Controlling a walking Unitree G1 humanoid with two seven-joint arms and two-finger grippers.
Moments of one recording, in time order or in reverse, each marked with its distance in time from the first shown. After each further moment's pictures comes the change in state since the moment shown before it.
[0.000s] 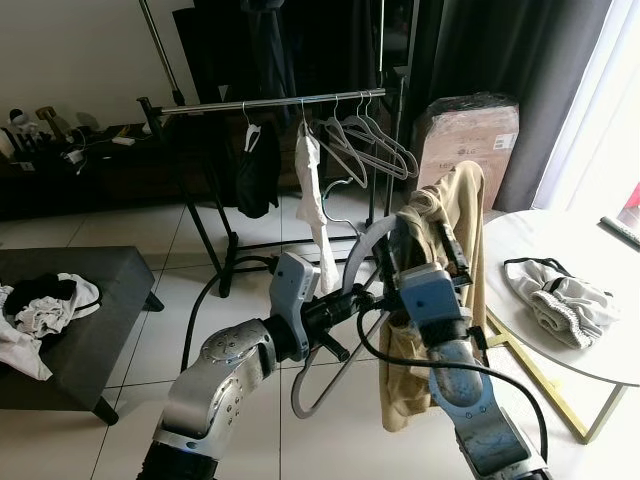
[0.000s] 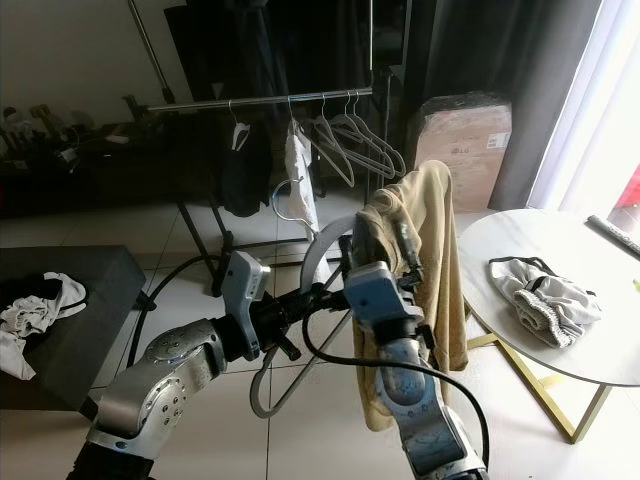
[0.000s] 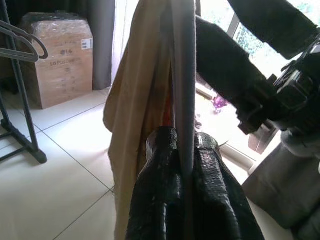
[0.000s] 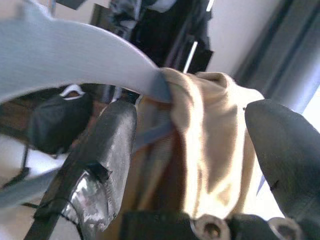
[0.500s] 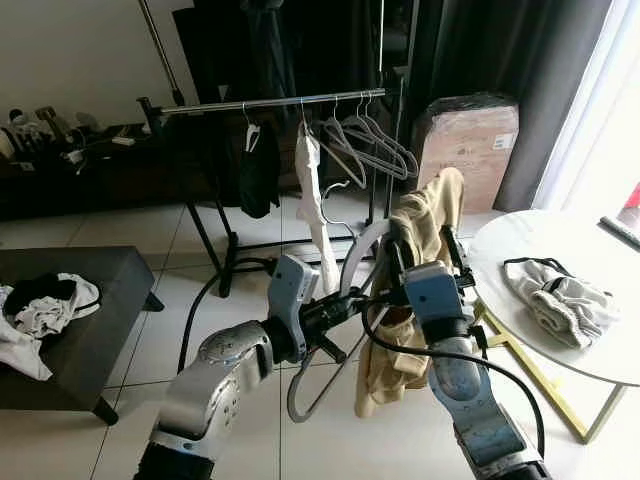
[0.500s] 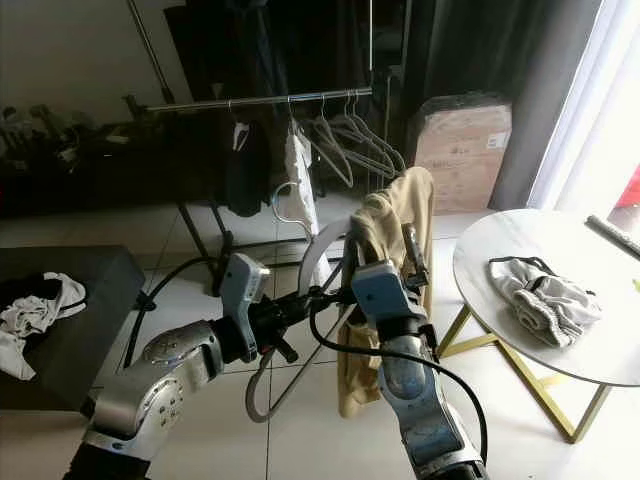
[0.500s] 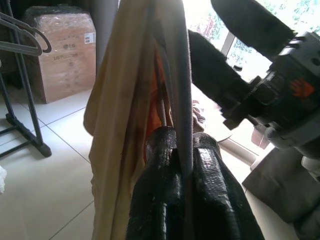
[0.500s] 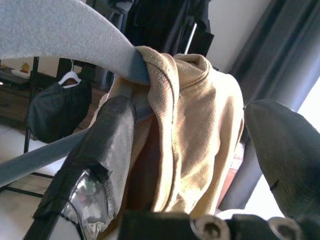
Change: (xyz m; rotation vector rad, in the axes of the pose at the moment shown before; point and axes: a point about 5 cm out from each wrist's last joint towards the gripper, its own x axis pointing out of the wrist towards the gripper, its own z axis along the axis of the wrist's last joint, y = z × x) left arm -0.002 -0.001 -0.001 0.002 0.019 0.008; right arm 0.007 0.004 -0.013 0.010 0.051 0.006
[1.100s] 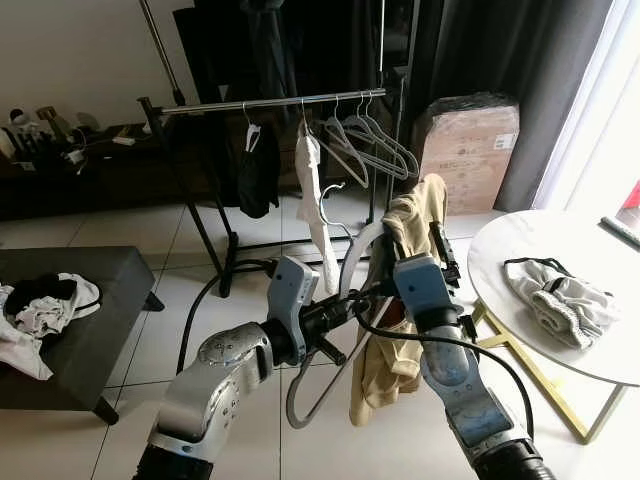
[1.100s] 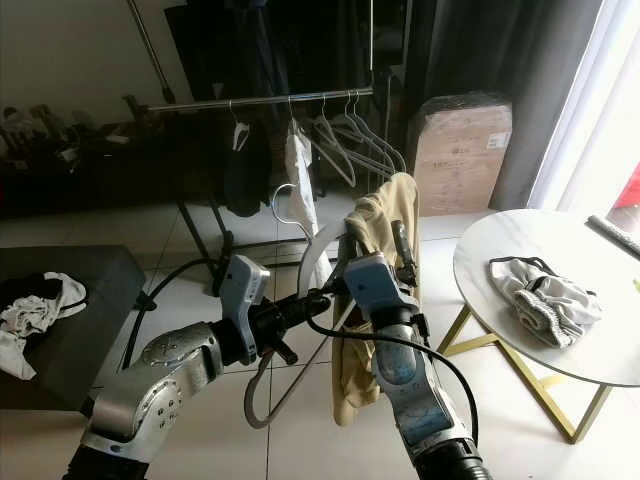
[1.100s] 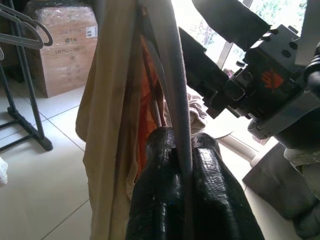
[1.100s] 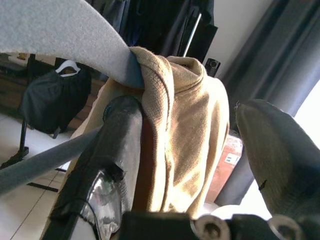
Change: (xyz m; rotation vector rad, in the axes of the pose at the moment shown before) left arm 0.000 -0.001 -0.003 -0.011 0.022 0.008; right arm 0.011 0.005 -0.007 -0.045 0.054 0.009
